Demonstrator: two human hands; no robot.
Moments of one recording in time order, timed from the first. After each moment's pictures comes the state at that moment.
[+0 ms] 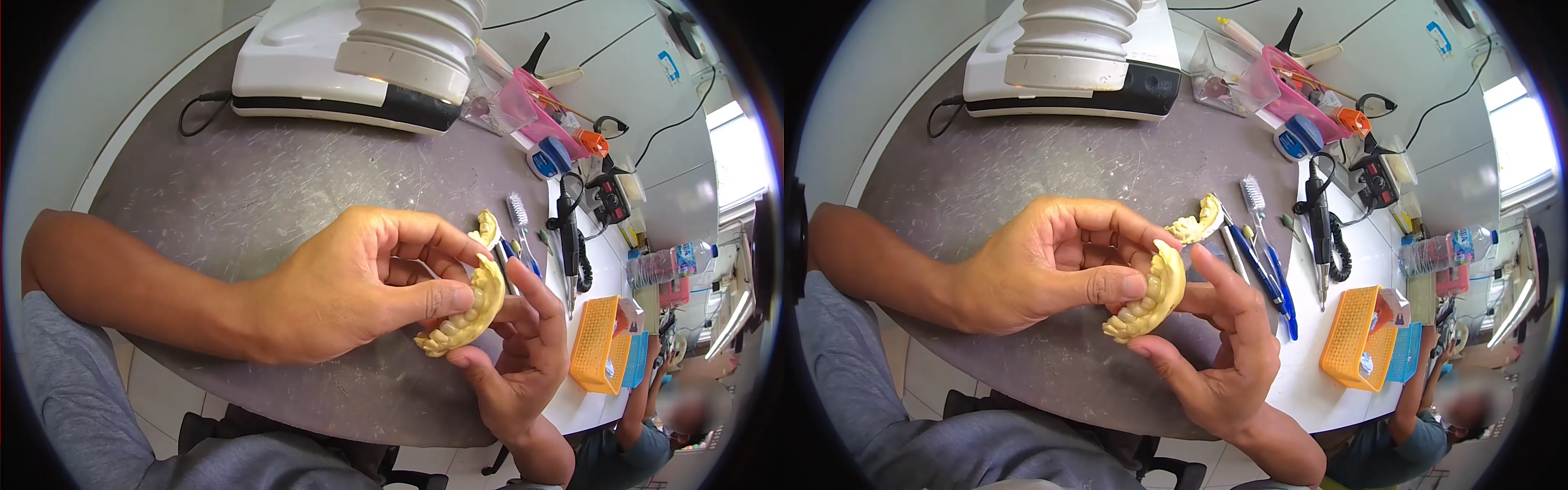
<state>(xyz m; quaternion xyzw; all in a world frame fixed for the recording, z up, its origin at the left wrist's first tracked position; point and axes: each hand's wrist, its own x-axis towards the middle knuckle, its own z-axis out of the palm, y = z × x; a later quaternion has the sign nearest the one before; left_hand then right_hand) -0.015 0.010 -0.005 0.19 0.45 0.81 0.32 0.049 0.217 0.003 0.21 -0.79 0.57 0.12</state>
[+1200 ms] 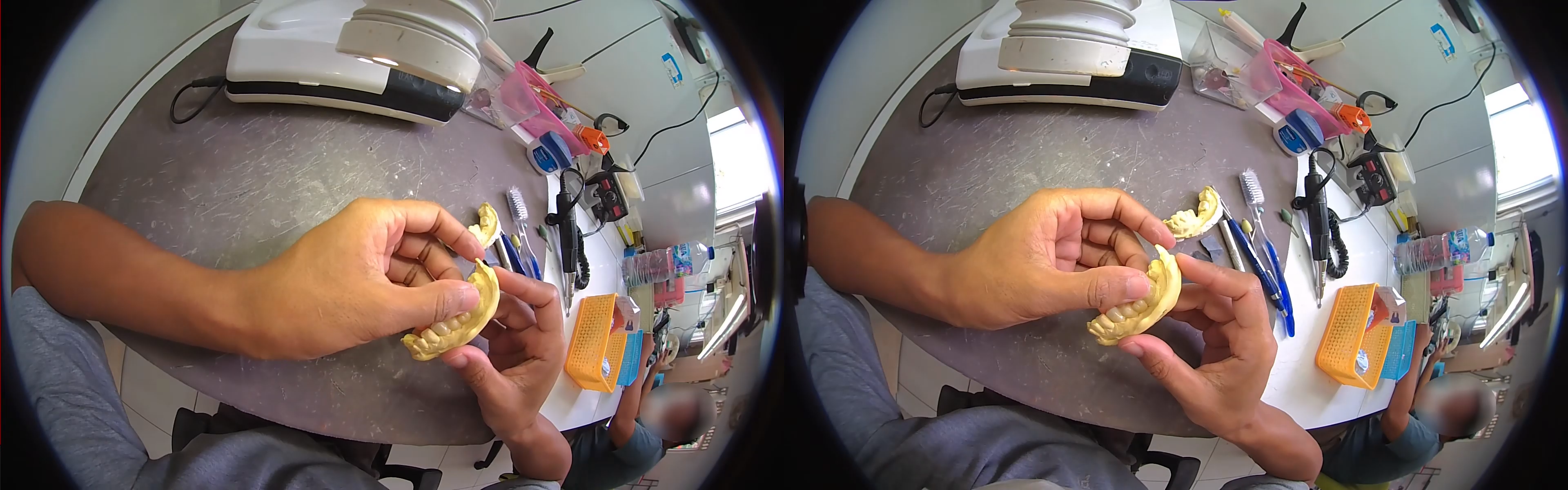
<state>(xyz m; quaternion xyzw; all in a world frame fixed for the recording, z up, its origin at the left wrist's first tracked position) -0.017 0.010 -0.005 0.21 0.45 0.80 0.33 0.050 0.215 0.007 0.16 -0.75 0.64 0.01</state>
